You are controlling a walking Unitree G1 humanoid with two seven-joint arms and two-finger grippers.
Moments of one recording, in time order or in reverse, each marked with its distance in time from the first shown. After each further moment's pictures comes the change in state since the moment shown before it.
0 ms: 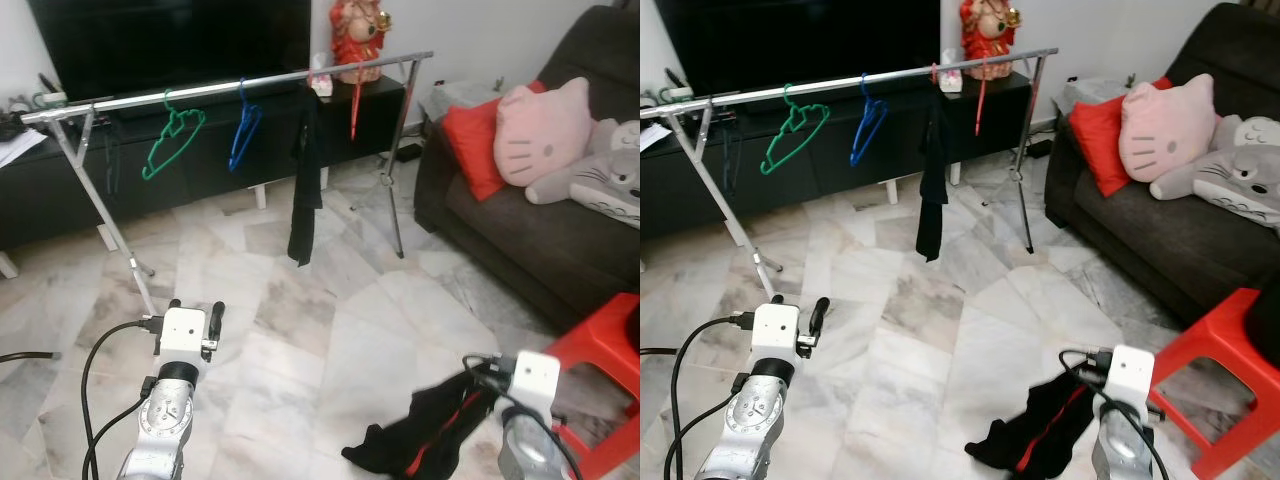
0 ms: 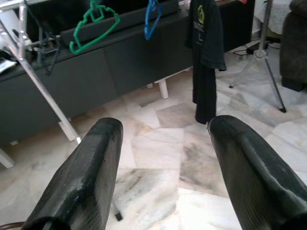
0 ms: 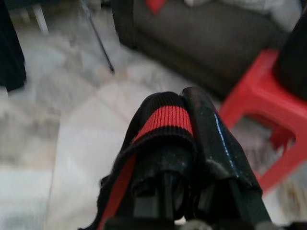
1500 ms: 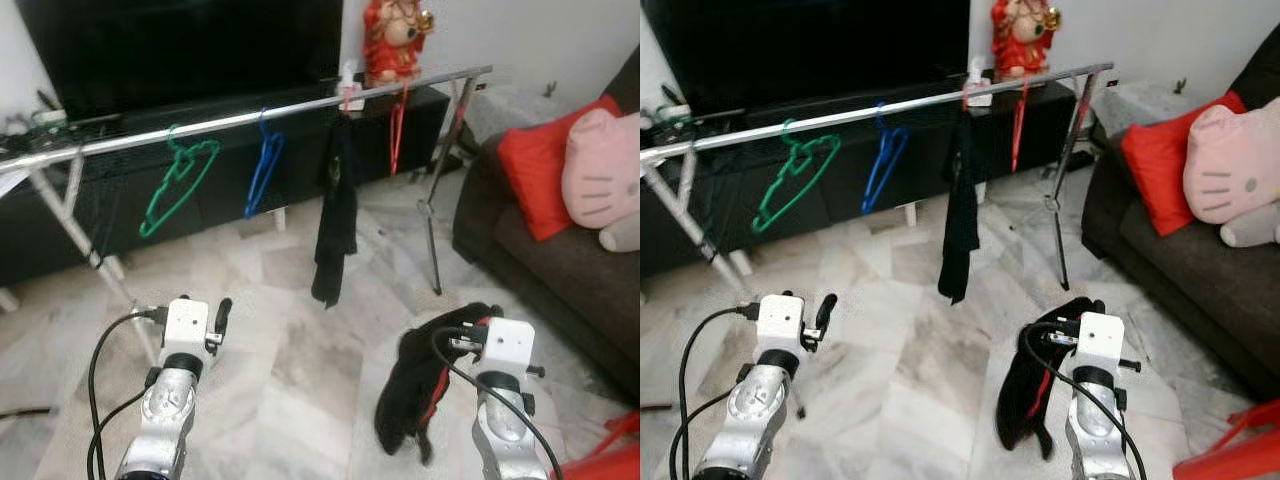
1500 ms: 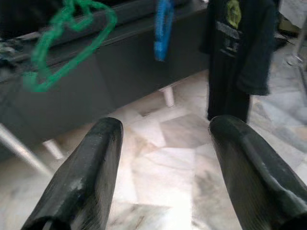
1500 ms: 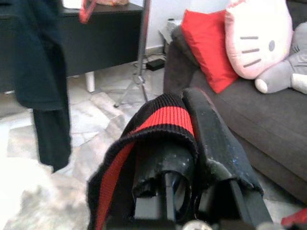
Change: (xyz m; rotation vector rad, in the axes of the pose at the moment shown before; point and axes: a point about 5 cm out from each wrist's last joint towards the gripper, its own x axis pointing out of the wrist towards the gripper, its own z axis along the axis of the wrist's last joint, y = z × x) left arm 0.009 -0.008 0.002 -0.044 0.046 -0.070; right arm -0.007 0.029 0.028 -0.071 -0.194 0.056
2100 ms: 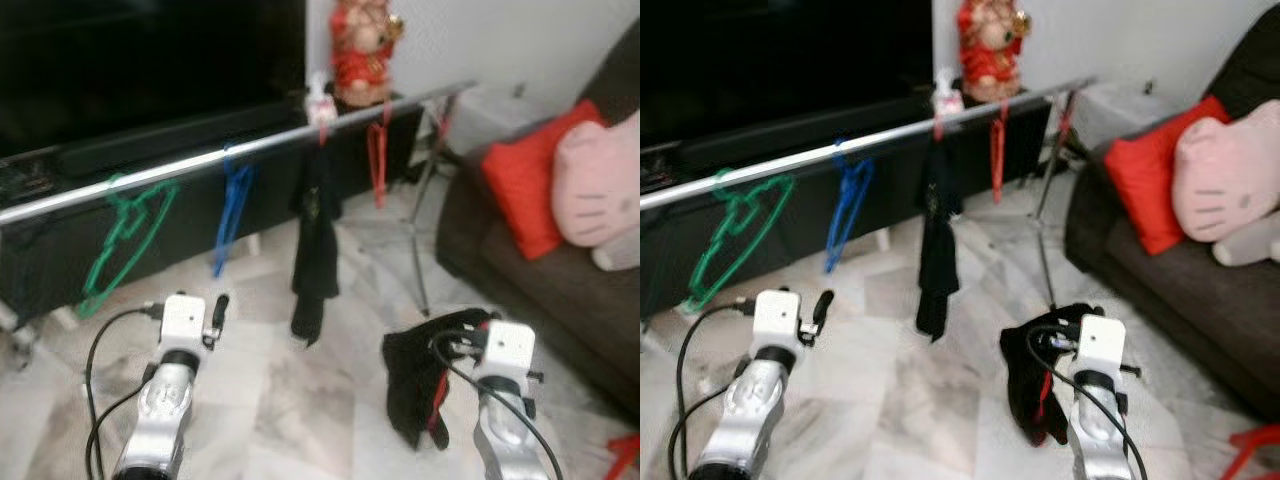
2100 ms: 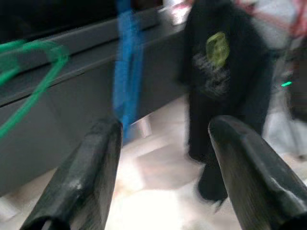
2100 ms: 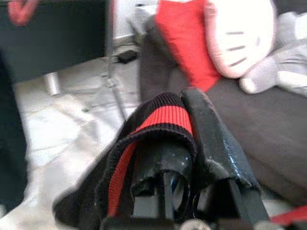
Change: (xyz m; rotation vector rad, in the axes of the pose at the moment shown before) left arm 0.007 -0.006 0.012 -0.010 -0.055 -0.018; right arm 0.000 -0.008 -0.005 0.000 0.032 -0.014
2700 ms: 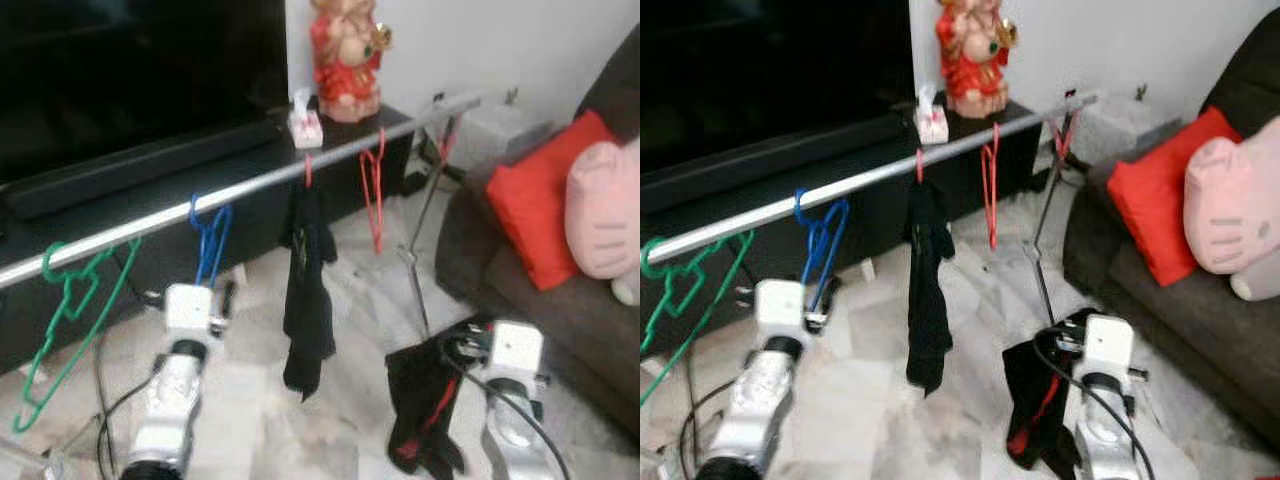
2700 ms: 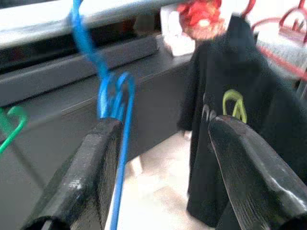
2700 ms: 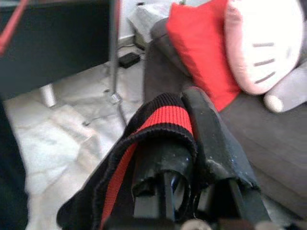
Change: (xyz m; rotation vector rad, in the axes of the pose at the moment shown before) left arm 0.003 0.002 0.013 -0.034 -0.055 0.027; right arm -0.002 0.001 -0.005 -0.004 0.025 0.010
